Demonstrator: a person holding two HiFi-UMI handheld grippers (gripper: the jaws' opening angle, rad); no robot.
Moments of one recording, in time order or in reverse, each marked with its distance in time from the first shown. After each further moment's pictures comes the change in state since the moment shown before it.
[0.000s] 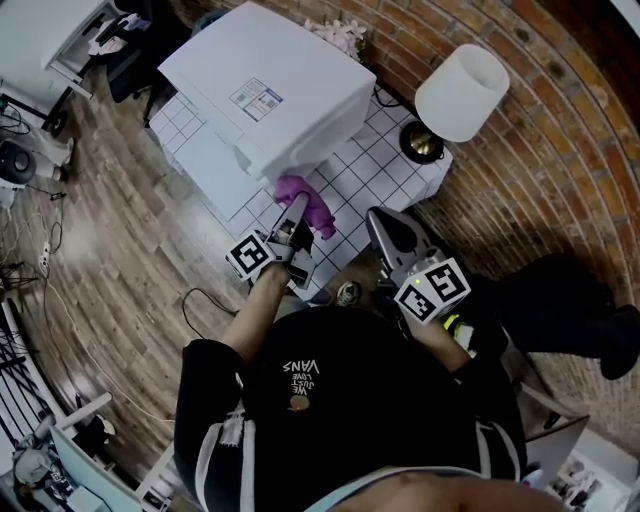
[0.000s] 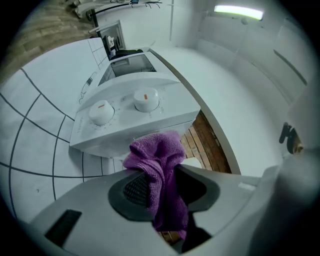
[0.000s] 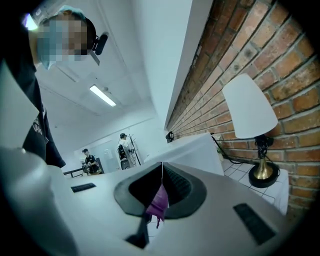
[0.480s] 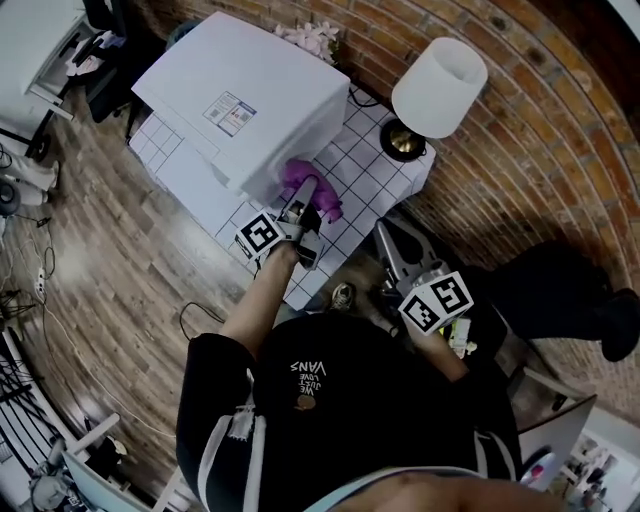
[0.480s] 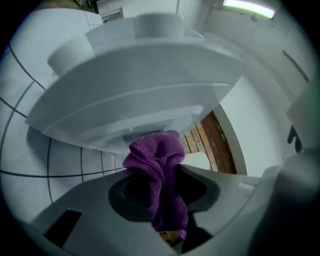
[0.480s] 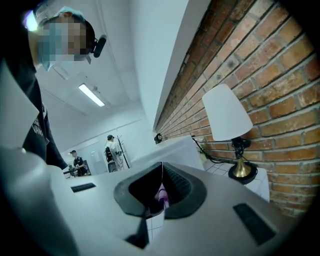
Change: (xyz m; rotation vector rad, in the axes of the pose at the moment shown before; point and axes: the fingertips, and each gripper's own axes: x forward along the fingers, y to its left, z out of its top) left arm 0.076 0.023 -0.017 0.007 0.086 -0.029; right arm -0.034 -0.032 0.000 0.023 -0.017 -0.143
